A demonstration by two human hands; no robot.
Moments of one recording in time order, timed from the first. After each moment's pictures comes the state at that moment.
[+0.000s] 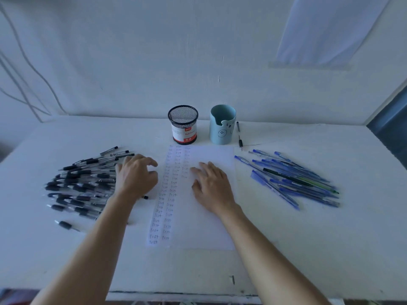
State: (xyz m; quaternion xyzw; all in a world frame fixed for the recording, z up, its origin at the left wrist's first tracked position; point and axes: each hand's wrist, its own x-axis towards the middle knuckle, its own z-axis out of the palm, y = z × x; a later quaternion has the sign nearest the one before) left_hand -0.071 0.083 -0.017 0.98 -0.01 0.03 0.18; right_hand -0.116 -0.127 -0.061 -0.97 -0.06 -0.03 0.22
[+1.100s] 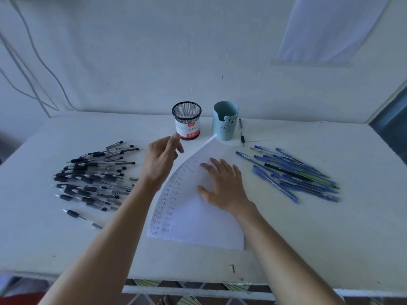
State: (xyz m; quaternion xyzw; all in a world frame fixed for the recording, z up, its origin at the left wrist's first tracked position) left_hand -0.094 0.031 0.018 0.77 -0.06 0.07 0.63; right_hand -0.139 -0.151 -0.051 -0.98 -0.05 0.00 0.19
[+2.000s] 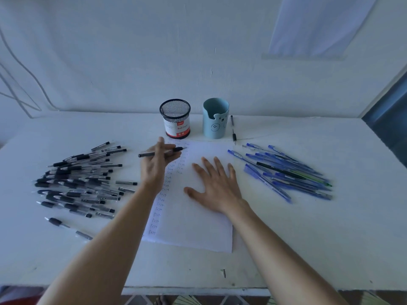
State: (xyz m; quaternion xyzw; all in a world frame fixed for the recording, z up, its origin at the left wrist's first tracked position) left_hand -0.067 0.008 -0.033 0.63 0.07 0.03 0.77; right_hand -0.132 -0.161 -0.051 -0.99 -0.06 0.08 0.11
